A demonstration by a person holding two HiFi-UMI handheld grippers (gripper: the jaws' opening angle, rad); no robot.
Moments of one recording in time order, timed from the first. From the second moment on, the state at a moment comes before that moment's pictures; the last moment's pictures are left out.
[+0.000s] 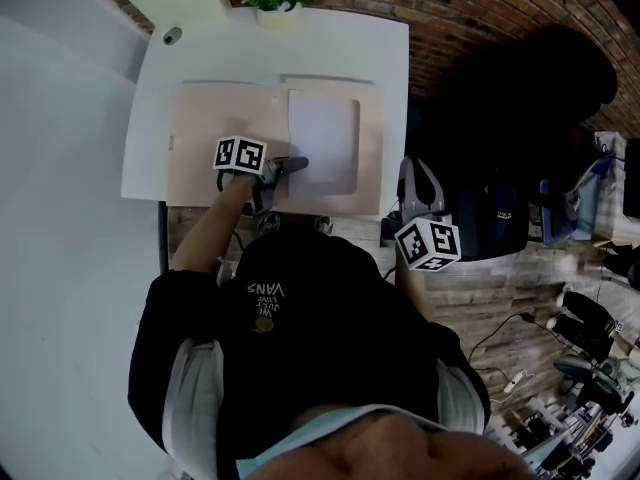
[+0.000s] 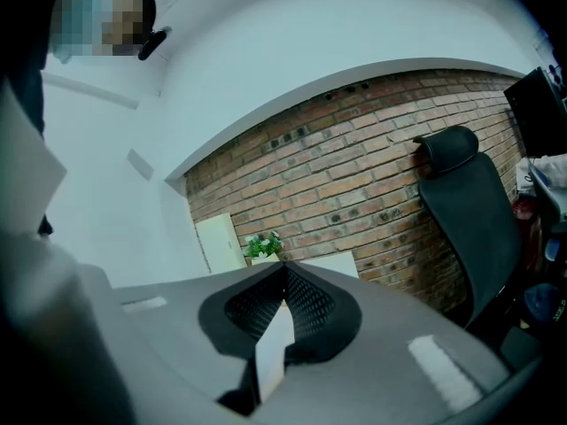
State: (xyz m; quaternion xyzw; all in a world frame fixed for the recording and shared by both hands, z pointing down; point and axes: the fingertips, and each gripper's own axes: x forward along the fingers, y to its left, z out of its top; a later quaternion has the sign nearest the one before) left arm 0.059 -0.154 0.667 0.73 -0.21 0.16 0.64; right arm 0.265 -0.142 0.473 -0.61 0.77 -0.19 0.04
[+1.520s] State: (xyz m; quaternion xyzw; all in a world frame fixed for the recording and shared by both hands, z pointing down) left arm 0.006 -0.155 0.659 0.75 -0.21 0.17 0.60; right arm 0.218 -0.135 0.471 -0.60 0.78 -0.19 0.03
